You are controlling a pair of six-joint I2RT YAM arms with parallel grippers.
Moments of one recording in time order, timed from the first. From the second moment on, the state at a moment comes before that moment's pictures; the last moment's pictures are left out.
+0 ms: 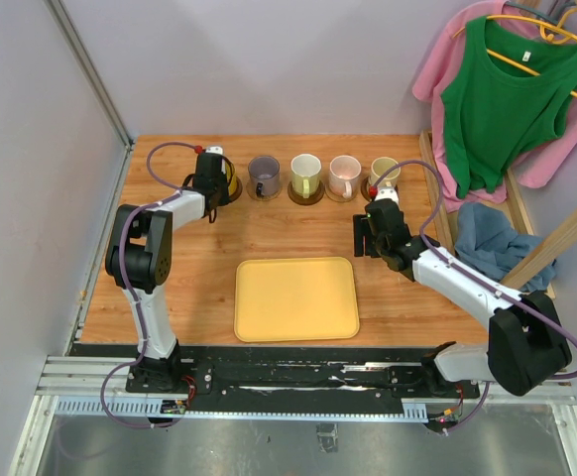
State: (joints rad) left arm -0.19 1.96 1.25 0.01 -0.21 -0.19; right arm 0.51 1.31 0.81 -0.28 0.32 0.28
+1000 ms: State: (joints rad) left arm -0.19 1.90 1.24 -0.05 -0.26 -0.19; right arm 0.51 1.32 0.81 -0.28 0.31 0.28
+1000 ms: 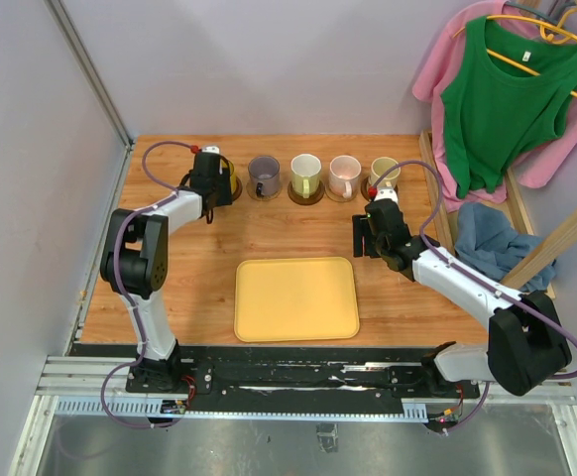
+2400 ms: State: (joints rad) left arm -0.19 1.66 1.10 -0.08 -0.16 -0.24; right arm 0.51 1.31 0.81 -0.28 0.33 0.27
